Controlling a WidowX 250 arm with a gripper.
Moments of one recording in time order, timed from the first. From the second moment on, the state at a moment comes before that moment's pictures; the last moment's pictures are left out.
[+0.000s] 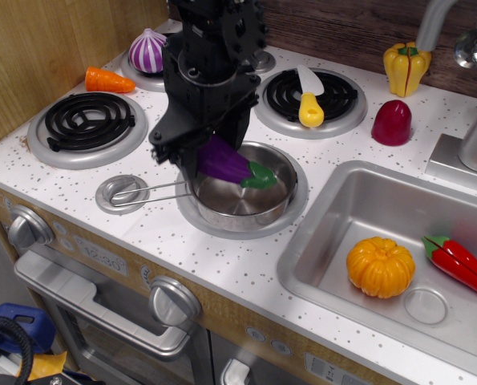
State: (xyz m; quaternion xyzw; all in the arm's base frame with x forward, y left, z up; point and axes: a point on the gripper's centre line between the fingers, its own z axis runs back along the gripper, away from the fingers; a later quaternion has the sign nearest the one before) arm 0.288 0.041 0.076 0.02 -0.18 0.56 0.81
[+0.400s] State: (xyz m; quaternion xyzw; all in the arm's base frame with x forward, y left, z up) arm 0.303 0.056 0.057 0.00 -0.20 0.52 0.83
